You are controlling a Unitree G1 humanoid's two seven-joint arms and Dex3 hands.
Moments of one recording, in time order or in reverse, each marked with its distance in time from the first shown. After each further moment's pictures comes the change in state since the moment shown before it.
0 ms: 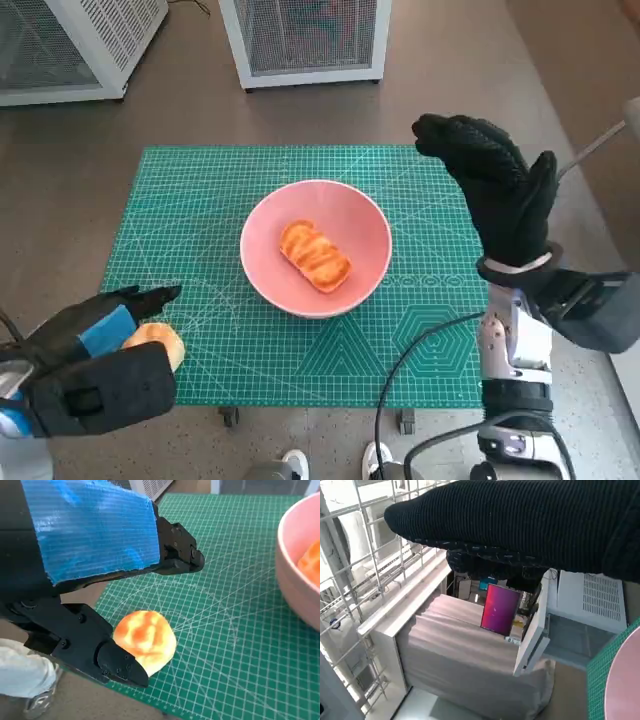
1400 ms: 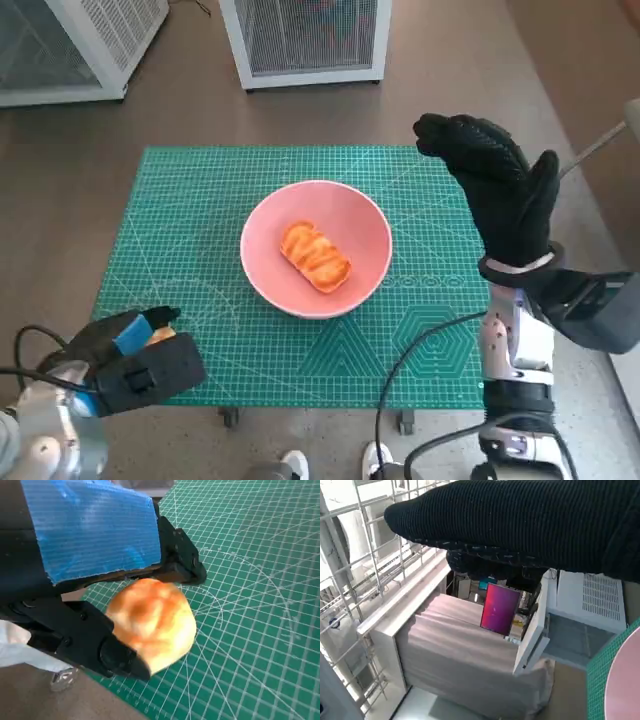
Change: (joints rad) left arm -0.046 -0.192 -0.195 0.385 0.157 -0.069 0.270; right arm 0.000 -0.003 -0.002 -0.009 0.000 0.010 0.000
